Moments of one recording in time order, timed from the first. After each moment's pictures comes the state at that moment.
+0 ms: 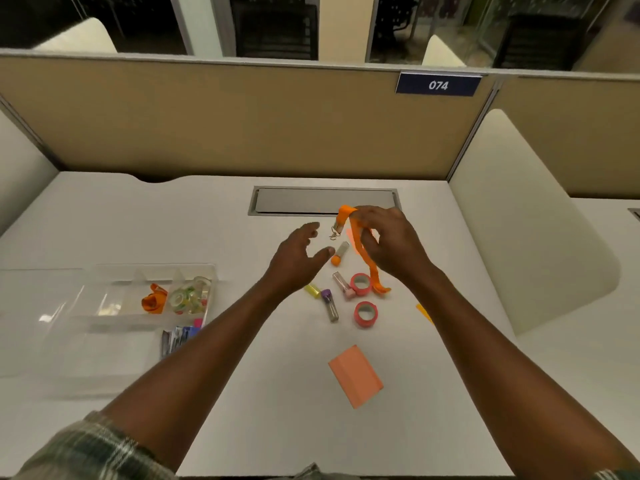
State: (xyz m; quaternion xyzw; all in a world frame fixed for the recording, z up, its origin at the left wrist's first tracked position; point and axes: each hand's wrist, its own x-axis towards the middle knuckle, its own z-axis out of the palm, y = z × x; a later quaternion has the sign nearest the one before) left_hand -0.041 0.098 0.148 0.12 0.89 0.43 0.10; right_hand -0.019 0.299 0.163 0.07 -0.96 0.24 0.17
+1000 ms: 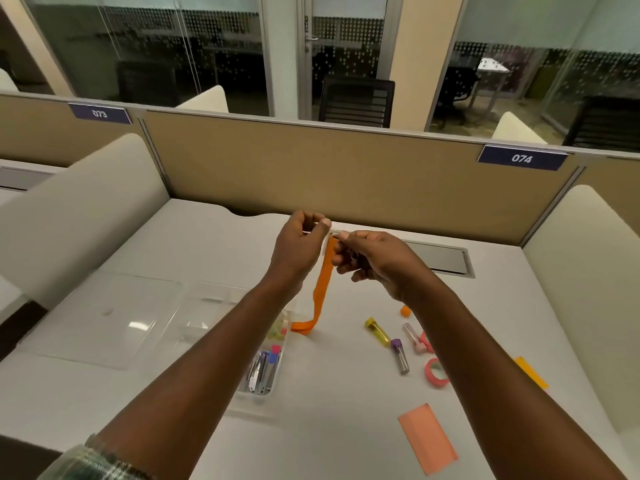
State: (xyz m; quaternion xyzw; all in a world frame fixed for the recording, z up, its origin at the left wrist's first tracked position) left_hand -0.055 -0.042 0.256 0.00 0.76 0.65 -0.06; right_hand -0.037 0.111 0.275 0.01 -0.75 0.65 -0.14
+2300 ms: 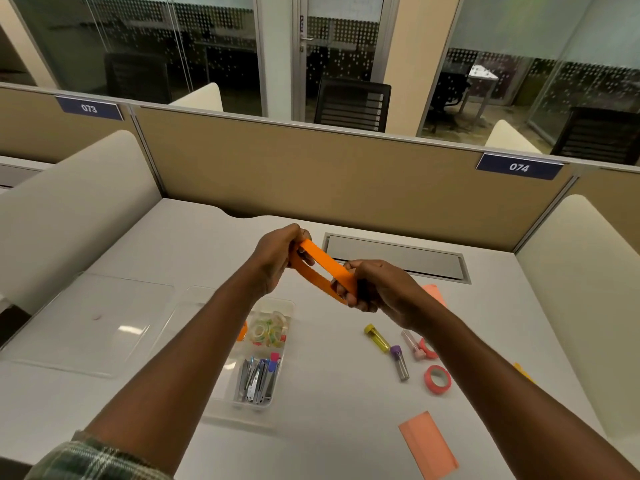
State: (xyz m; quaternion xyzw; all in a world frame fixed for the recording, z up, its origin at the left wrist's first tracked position) left_hand -0.084 -0.093 0.249 -0.02 0.70 0.71 0.10; right_hand -0.030 0.109 0.249 0.10 -0.75 0.62 -0.20
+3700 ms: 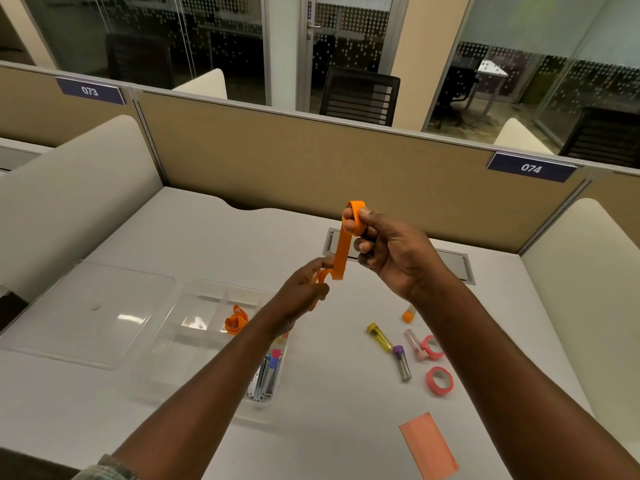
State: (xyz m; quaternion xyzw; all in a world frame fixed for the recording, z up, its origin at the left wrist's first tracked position) left_hand -0.066 -0.078 0.175 0.09 0.76 0.63 0.15; right_hand -0.054 0.085 0.294 -0.03 -0.58 0.80 -0.13
